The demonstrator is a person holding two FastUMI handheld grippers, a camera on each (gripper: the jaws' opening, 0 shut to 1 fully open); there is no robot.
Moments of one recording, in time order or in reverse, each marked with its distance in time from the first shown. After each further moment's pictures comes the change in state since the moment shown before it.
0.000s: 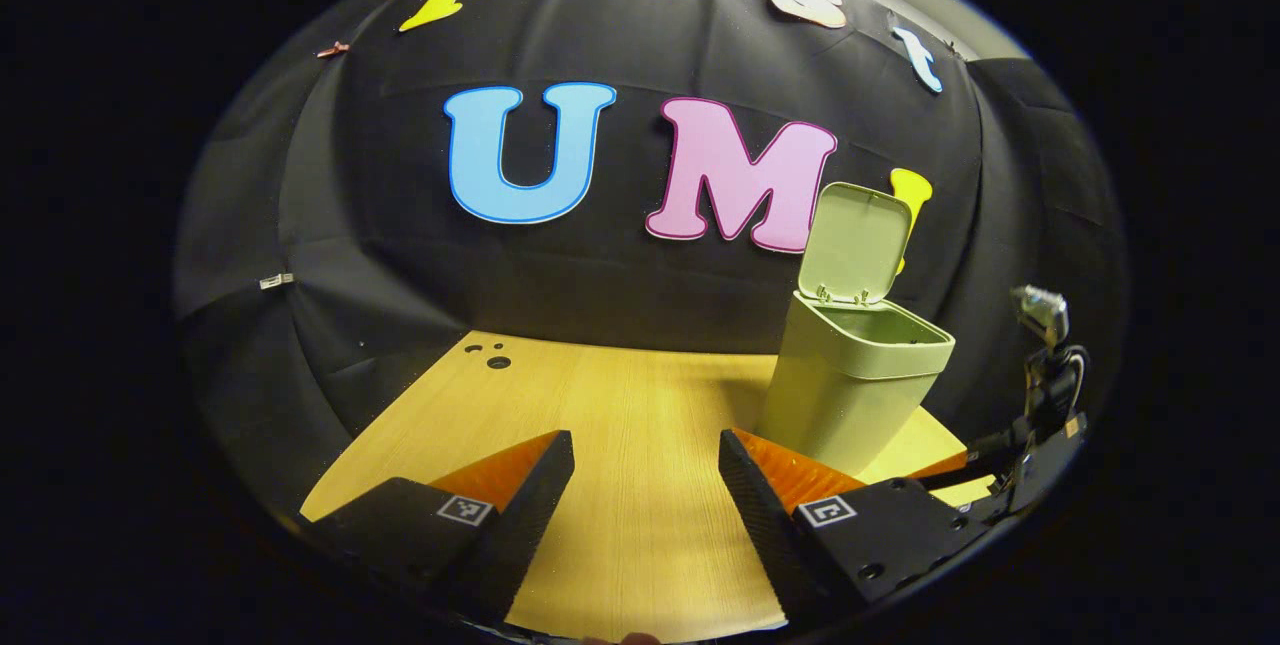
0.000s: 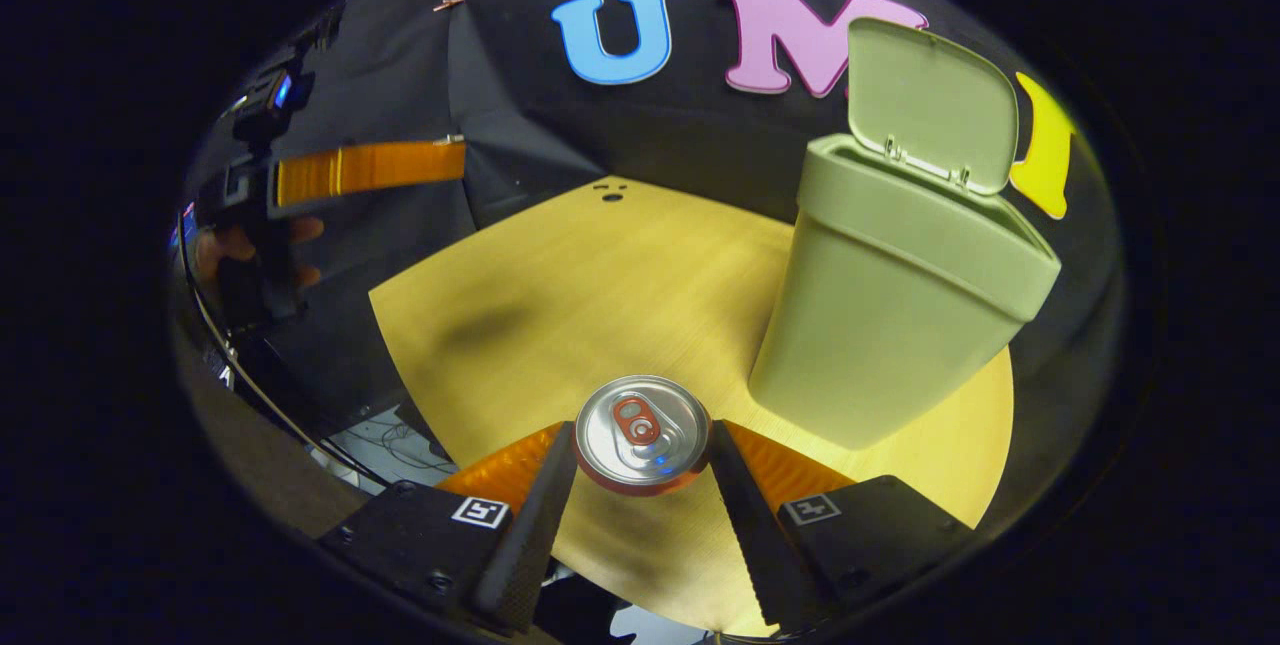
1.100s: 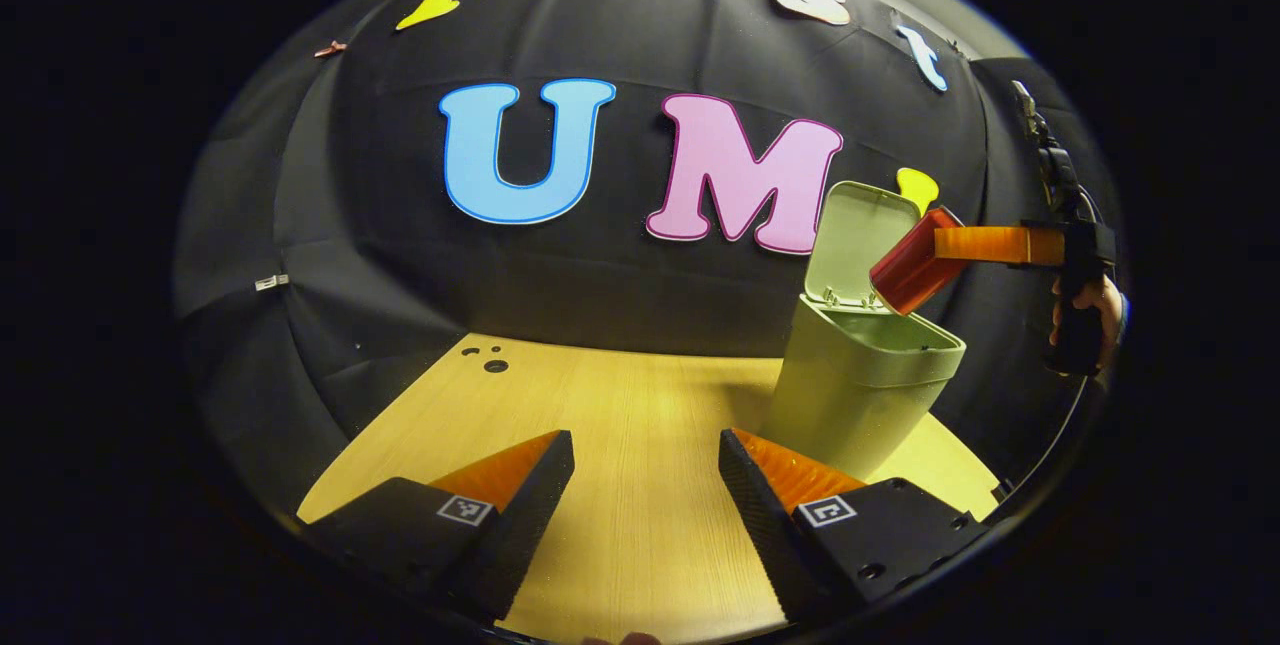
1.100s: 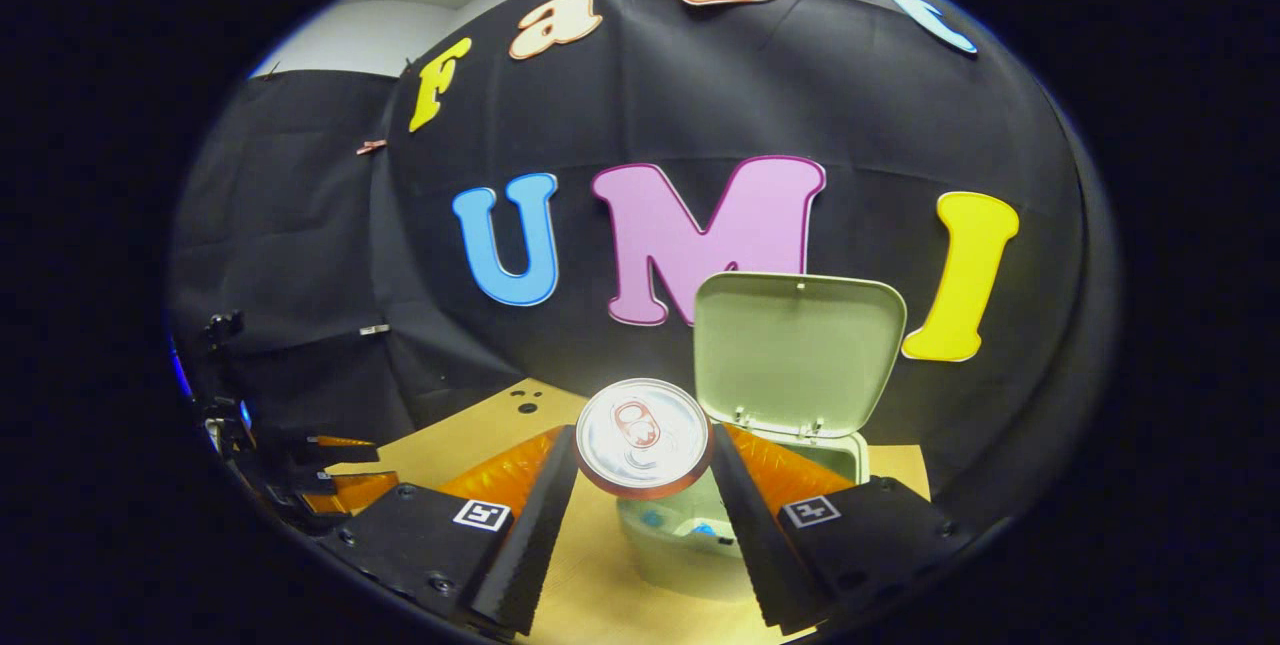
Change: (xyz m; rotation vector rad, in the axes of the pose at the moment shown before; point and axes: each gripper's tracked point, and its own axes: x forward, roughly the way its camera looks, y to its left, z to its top) left arm 0.020 0.002 0.004 0.000 0.002 0.014; right arm -0.058 -0.133 0.235 0.109 -0.455 -0.210
